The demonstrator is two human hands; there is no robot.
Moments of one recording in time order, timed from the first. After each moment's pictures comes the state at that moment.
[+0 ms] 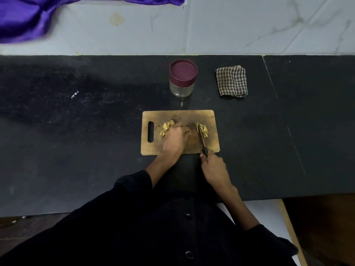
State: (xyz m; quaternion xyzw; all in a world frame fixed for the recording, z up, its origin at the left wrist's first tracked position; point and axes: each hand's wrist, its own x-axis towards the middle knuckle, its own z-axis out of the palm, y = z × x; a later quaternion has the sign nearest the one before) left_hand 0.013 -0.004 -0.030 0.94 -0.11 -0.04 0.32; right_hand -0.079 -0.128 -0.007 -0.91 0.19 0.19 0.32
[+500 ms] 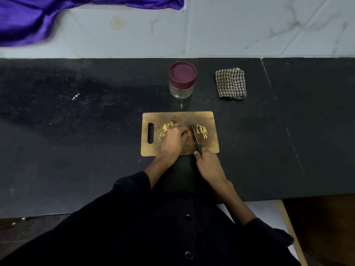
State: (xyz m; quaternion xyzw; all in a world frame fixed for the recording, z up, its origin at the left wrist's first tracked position) left_hand 0.016 0.000 -0.030 0.93 -0.10 -0.05 0.36; right_hand -0.066 -0.120 -0.004 -0.90 0.17 0.20 0.34
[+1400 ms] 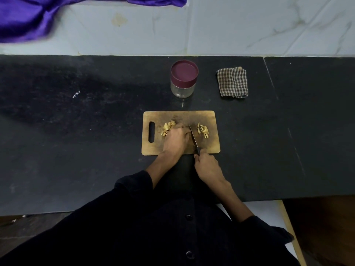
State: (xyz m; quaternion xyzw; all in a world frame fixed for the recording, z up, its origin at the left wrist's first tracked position) left_hand 0.015 -0.004 -0.033 0.95 -0.11 -0.05 0.30; right_hand -0.067 -0.112 -0.008 -0.92 0.16 0.23 0.29
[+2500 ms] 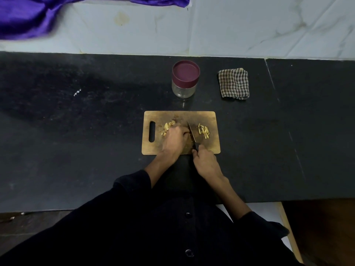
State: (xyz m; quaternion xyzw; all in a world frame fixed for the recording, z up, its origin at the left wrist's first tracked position) left_hand 0.015 0.000 -0.026 0.94 -0.08 -0.07 0.33; right_hand -0.055 -0.111 -0.005 -0.92 0.14 0.21 0.30
